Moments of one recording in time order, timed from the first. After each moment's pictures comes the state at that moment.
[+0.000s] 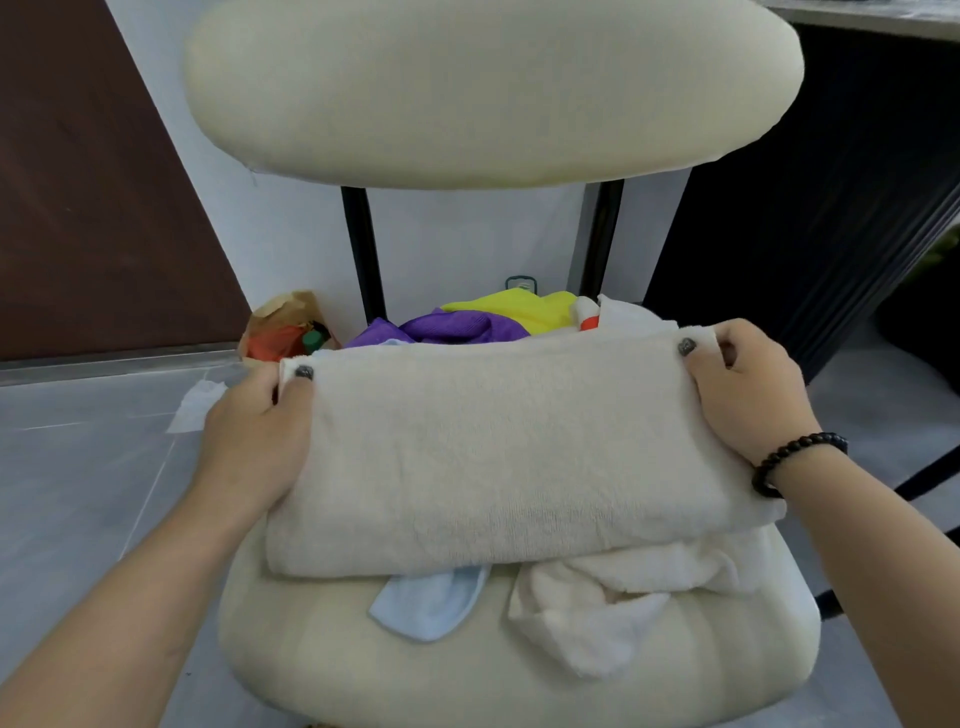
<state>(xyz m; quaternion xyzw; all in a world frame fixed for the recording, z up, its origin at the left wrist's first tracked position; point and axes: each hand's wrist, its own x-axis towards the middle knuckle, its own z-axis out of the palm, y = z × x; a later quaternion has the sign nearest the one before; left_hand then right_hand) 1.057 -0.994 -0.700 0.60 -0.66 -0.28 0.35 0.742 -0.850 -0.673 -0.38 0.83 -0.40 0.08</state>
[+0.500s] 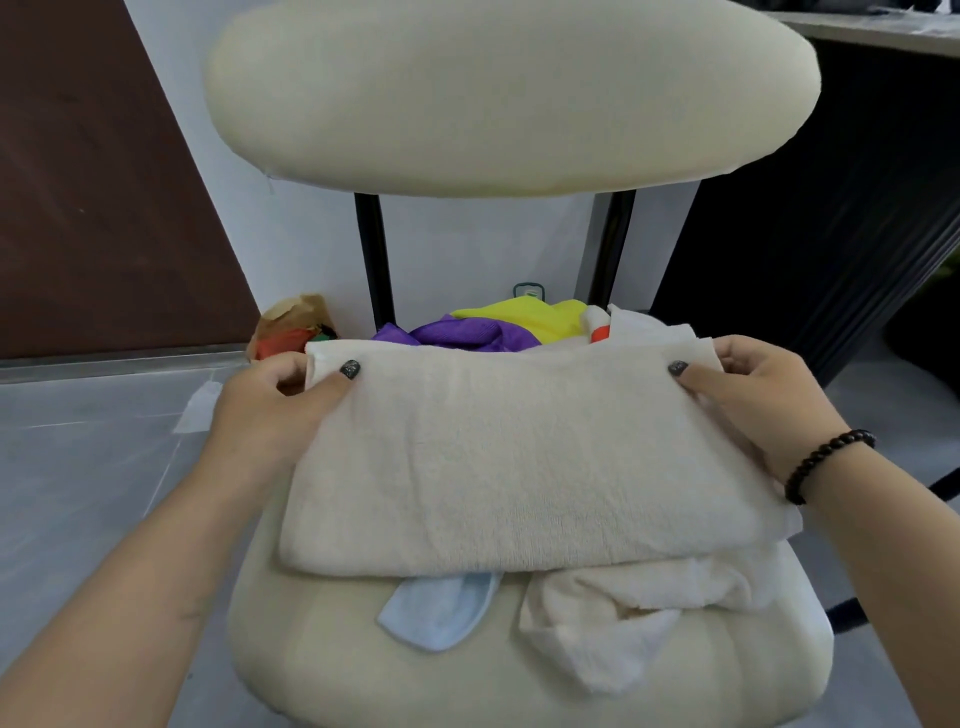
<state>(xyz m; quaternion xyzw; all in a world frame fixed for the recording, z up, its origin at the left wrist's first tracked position) 1.058 -1.007 -0.697 0.54 -0.63 -0.39 0.41 0.737 -0.852 -0.669 -0.33 0.77 -0.50 0.23</state>
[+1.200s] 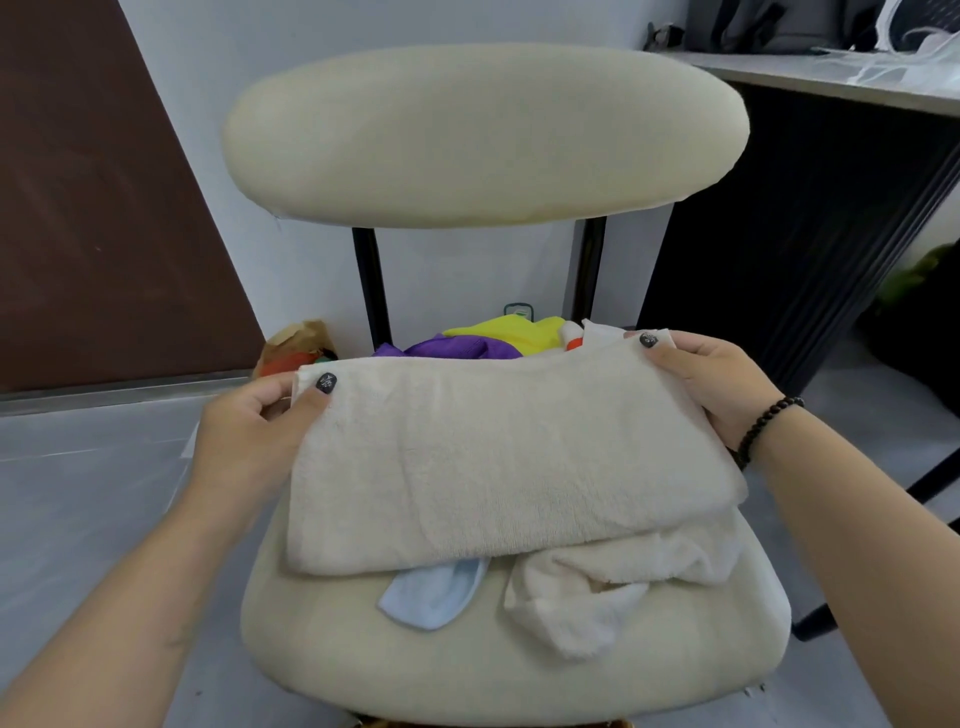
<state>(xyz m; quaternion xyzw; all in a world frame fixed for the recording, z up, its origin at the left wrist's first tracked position) 1.072 -0.982 -0.685 0.47 -0.62 -0.41 0.47 0.729 -0.856 -0.660 -0.32 0.66 -0.57 0.37</state>
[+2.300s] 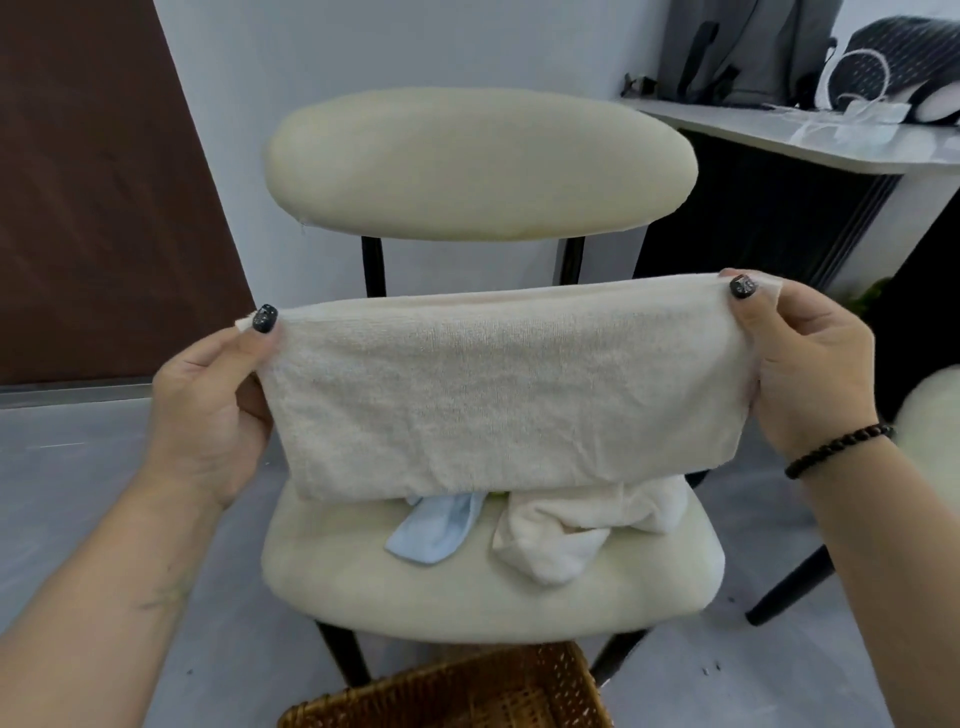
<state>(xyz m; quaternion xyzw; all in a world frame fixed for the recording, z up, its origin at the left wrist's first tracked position) 1.094 -0.924 -0.627 0.26 -0.46 -0.60 0.60 0.771 -0.767 -0.596 -0.36 0.60 -0.71 0.09</state>
